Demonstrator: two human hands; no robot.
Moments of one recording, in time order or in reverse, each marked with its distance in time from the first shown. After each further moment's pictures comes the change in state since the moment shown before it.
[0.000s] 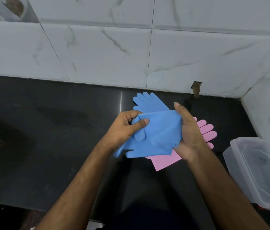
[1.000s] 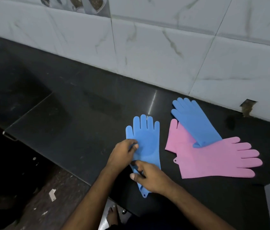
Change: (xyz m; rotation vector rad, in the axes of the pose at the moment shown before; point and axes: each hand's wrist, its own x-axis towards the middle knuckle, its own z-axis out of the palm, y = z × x) left_hand -0.102 -0.108 -0.051 0.649 0.448 -0.302; right_hand 0.032 0.188 0.006 -1.558 -0.570 -0.017
